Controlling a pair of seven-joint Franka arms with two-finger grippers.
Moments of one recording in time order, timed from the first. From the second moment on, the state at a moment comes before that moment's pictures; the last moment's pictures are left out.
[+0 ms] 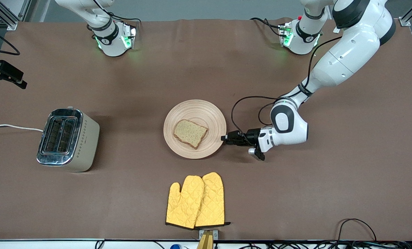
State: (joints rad) left arm 0.13 0.91 -0.66 -1.73 -1.07 2.53 0.75; right arm 0.00 -0.08 -0.07 -1.61 -0.02 1.54 -0.05
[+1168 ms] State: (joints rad) left arm 0.35 0.66 -0.67 -1.48 -0.22 2.19 -0.10; right arm 0.48 0.34 -0.04 -1.64 0.08 2.02 0.56
